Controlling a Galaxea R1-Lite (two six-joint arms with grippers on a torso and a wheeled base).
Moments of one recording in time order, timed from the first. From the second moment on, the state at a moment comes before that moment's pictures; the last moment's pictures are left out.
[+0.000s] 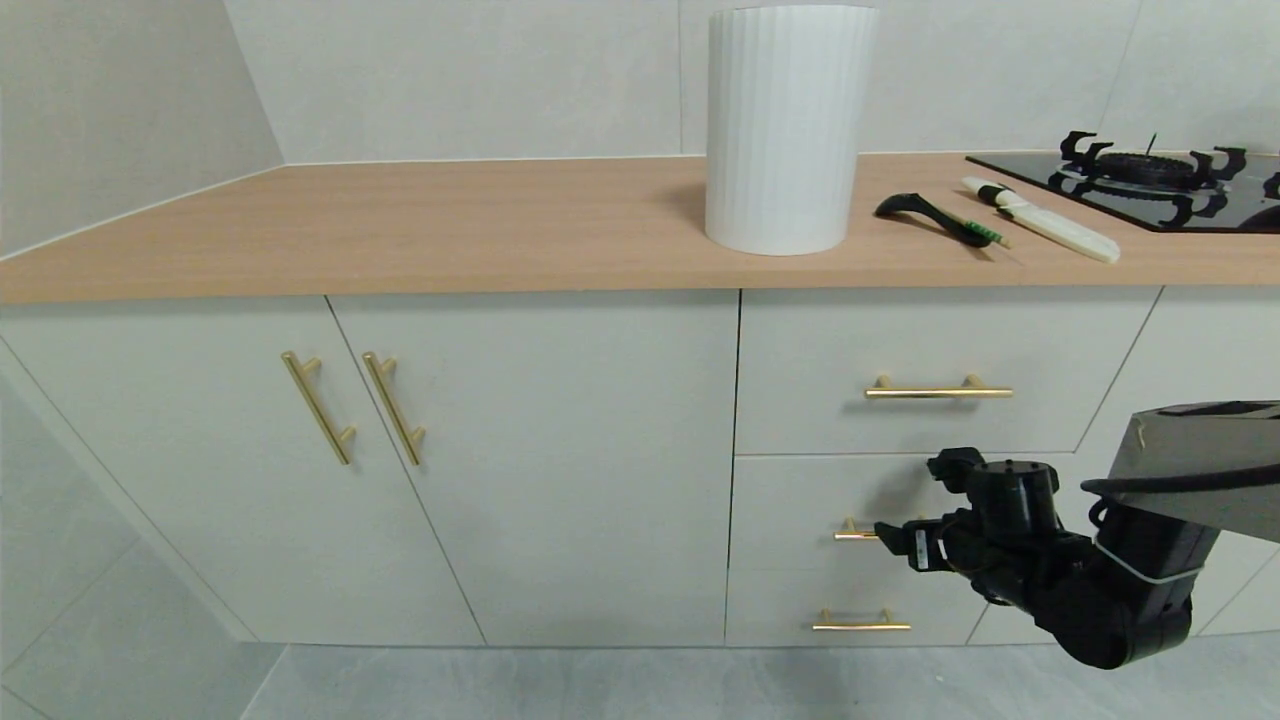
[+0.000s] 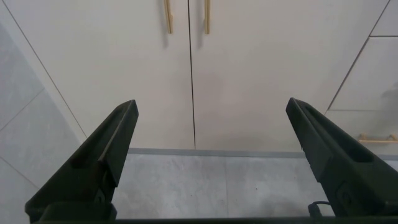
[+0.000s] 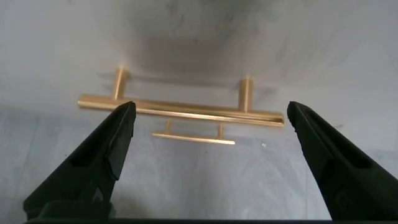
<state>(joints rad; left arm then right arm) 0.00 0.00 0.00 0.00 0.03 0.00 0.22 2.31 -0.66 -1.13 -0.13 0.07</state>
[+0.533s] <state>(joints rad) 0.00 0.00 0.00 0.00 0.03 0.00 0.23 2.39 -0.69 -1.18 -0.17 0.07</state>
